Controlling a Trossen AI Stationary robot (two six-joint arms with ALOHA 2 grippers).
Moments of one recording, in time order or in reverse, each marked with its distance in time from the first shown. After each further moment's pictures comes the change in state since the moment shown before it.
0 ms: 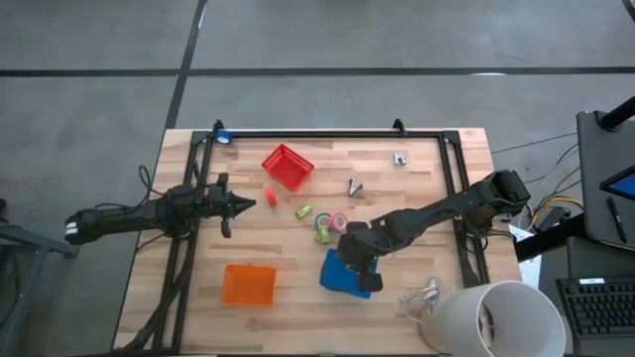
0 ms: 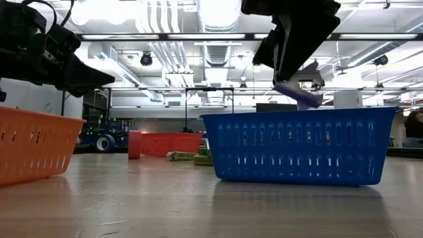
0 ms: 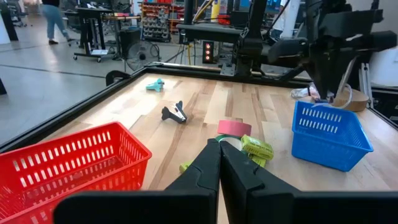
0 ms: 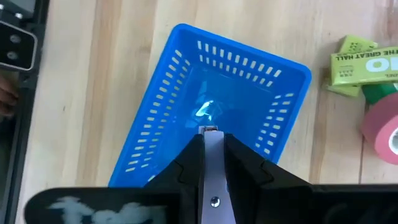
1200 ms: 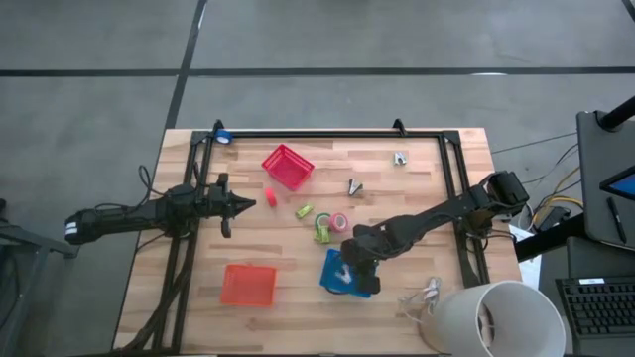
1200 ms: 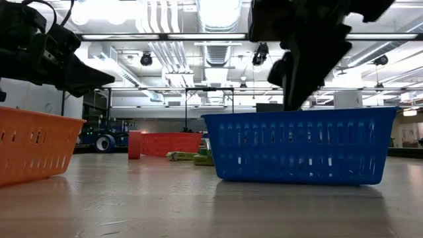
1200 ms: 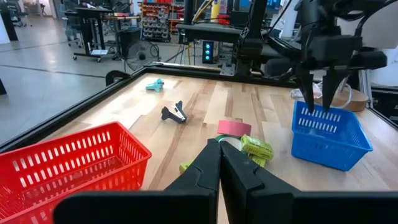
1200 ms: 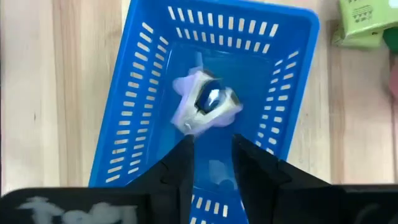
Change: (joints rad) left arm 0.000 0.000 0.000 0.000 0.000 0.000; right arm 0.016 0.014 -0.098 0.094 0.043 0.139
